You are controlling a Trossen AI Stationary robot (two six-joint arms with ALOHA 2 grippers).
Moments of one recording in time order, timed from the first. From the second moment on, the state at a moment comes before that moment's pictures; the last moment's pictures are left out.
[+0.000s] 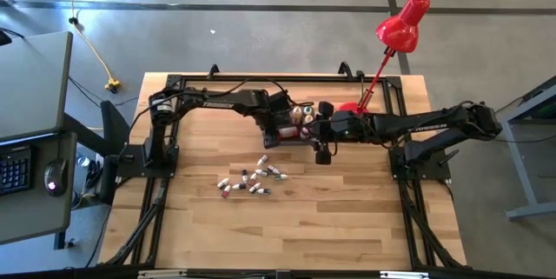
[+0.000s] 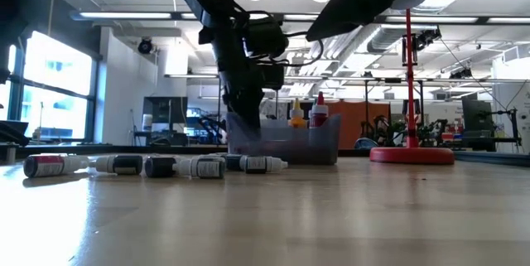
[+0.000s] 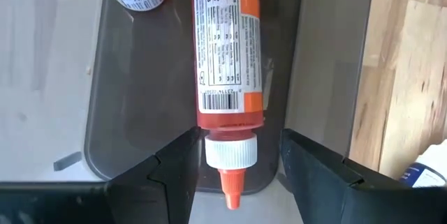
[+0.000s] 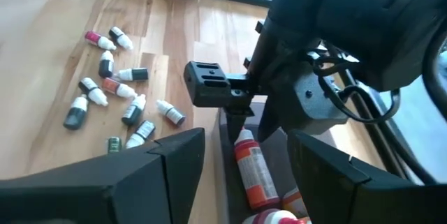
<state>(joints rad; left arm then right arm) 0.31 1.97 1.43 -0.64 0.14 0.13 -0.02 1.29 0.87 -0.10 0.18 -0.16</state>
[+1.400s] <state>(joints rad) 0.31 2.00 1.43 -0.65 0.12 0.15 -0.02 1.29 0.87 -0.11 0.05 -0.16</state>
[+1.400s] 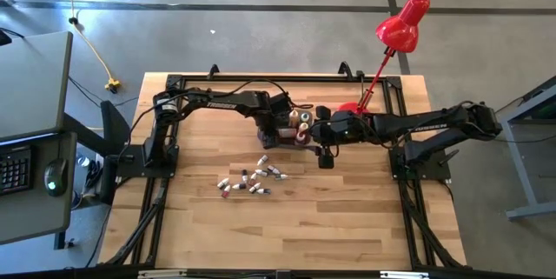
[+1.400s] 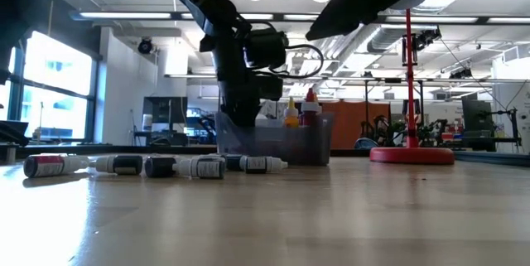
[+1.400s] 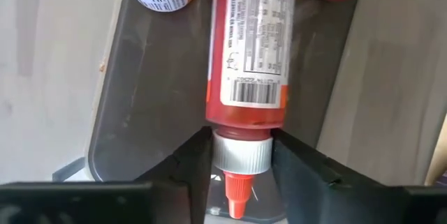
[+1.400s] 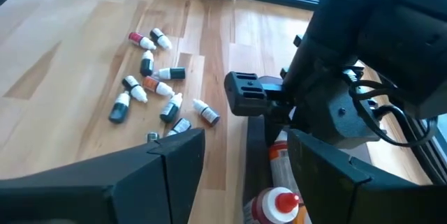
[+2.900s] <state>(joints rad) 0.09 2.00 1.83 -1.29 -0.49 0.53 -0.02 1.46 0.87 0.07 0.29 -0.16</state>
